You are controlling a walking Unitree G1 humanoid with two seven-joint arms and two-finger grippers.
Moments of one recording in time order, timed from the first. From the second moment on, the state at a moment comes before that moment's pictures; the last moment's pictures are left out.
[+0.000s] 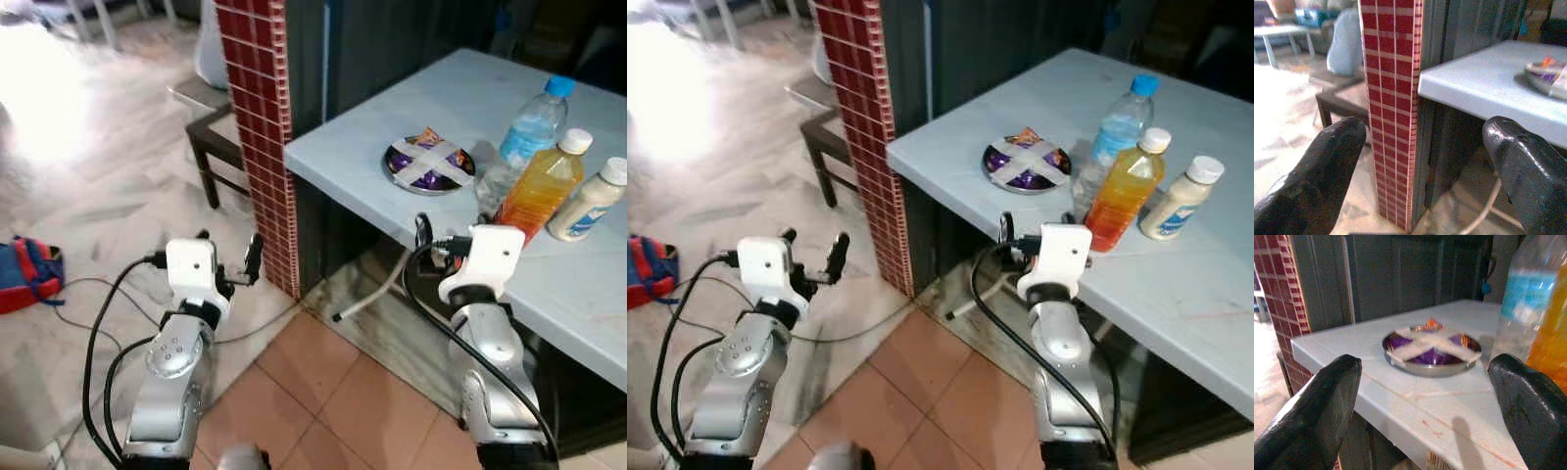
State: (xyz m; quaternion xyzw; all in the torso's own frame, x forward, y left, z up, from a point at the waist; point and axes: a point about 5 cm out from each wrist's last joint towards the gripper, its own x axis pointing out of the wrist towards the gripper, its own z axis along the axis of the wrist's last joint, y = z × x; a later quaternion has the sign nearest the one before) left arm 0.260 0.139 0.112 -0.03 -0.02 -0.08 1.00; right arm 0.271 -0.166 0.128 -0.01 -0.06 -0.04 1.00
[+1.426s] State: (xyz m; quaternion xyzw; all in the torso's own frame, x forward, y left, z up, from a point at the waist) left arm 0.253 0.138 0.109 -0.04 -0.01 -0.09 0.99; right arm 0.267 -0.157 0.153 -0.12 -0.12 0.03 0.98
